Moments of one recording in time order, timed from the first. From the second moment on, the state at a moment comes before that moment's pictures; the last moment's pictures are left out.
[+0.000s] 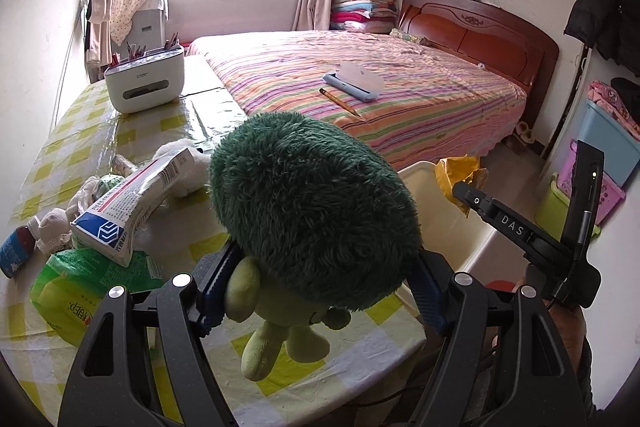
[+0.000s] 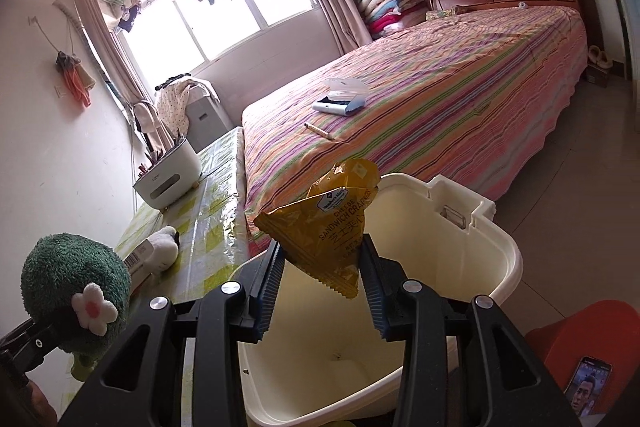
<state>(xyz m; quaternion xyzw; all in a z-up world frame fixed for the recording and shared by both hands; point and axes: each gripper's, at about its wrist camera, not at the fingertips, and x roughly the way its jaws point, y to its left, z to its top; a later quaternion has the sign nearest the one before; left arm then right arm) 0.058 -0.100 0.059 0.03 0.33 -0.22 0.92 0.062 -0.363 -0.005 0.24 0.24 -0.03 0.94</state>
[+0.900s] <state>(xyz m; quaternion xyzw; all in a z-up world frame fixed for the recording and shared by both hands) 0.108 -0.210 0.044 0.05 0.39 -0.27 0.88 0.004 -0.437 -0.003 0.40 0.10 -0.10 0.90</state>
